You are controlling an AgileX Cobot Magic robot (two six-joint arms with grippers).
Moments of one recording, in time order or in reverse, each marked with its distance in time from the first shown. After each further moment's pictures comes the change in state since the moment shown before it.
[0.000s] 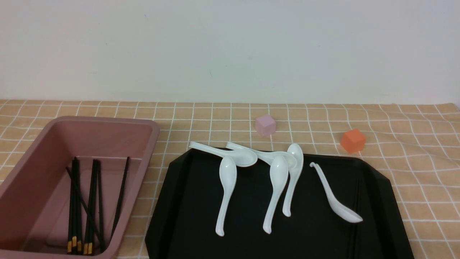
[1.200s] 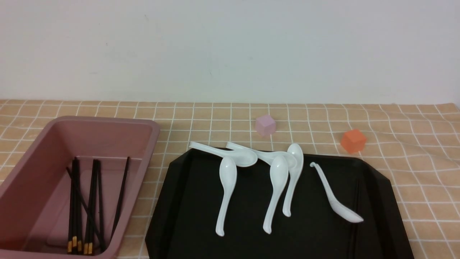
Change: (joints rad) right arm -0.046 0.000 0.001 0.000 -0.002 0.001; left arm 0.000 0.000 0.000 0.000 0.000 0.000
